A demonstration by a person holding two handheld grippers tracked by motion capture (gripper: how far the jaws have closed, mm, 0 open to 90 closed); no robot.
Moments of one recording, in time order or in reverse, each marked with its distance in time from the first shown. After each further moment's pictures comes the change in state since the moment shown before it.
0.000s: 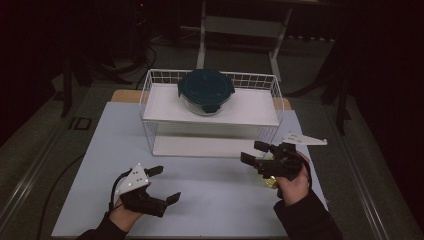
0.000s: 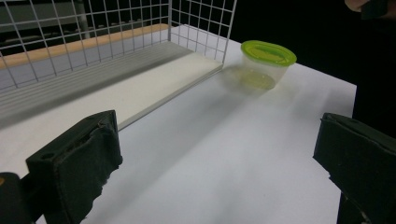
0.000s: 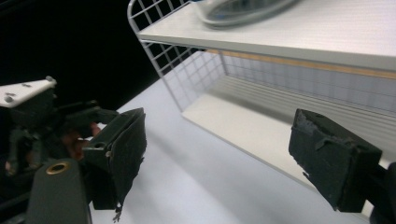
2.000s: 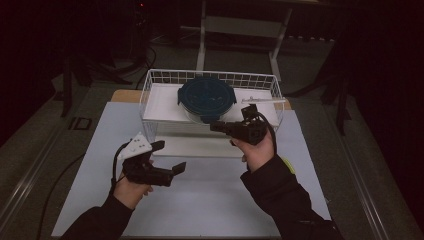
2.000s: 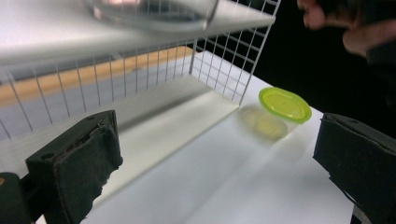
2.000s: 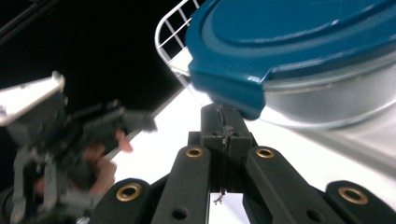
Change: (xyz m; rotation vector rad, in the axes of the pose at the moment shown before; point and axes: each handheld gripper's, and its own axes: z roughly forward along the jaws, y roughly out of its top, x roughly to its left) left arm 0.011 0.070 0.006 -0.015 0.075 -0.116; right arm 0.033 0.079 0.082 0.135 0.092 0.100
